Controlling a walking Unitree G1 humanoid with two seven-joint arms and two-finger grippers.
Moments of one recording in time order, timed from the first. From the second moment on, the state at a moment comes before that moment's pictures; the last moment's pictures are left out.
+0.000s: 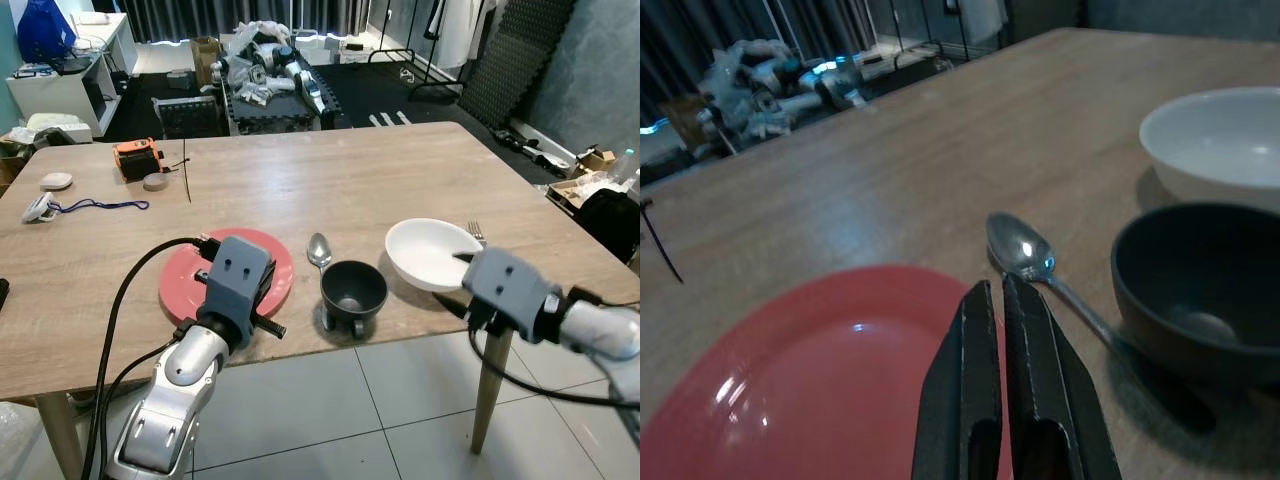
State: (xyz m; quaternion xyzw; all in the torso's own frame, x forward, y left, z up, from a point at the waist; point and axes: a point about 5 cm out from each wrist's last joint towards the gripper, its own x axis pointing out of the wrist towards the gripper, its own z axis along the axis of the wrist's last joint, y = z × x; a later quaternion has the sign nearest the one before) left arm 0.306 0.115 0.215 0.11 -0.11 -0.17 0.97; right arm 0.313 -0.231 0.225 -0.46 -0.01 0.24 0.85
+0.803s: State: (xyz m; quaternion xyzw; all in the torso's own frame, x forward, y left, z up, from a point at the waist) left arm 0.308 0.112 0.220 0.11 -0.11 -0.18 0.97; right arm 0.375 -0.184 0.198 -0.48 0.02 0.23 0.84
